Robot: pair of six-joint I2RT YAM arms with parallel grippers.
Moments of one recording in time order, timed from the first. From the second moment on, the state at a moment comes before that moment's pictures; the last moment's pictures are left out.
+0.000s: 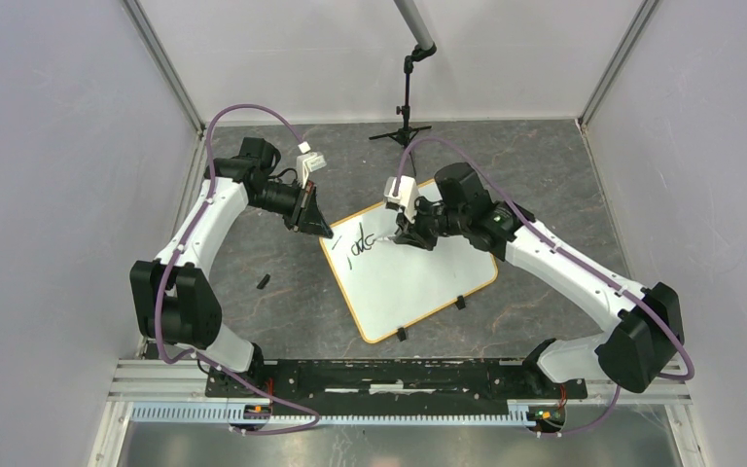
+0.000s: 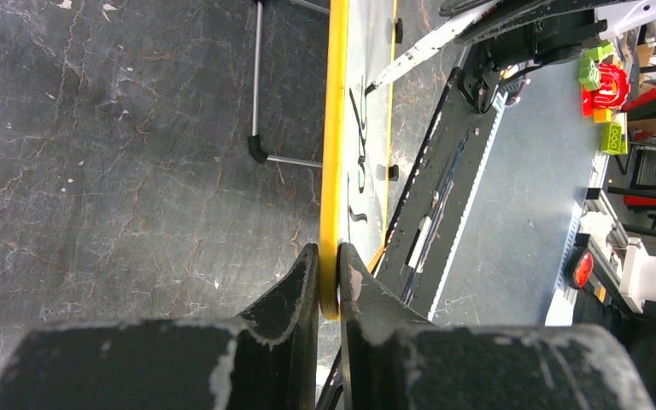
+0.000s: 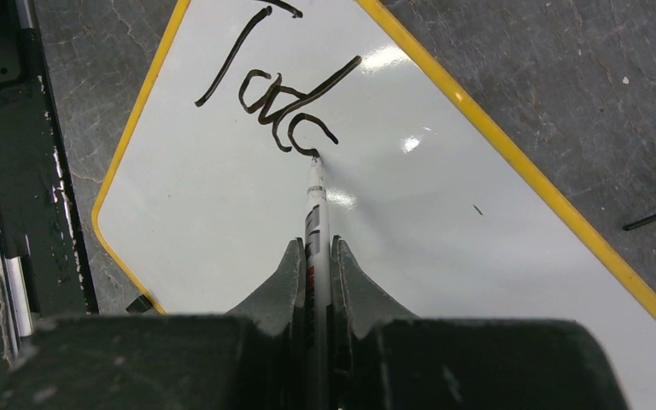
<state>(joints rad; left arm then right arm) -0.15 1.54 1.35 -1.08 0.98 0.46 0.69 1.36 1.14 -0.43 -0.46 -0.43</state>
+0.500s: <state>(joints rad) -0.15 1.54 1.35 -1.08 0.99 0.46 0.68 1.37 1.18 -0.43 -0.44 -0.42</state>
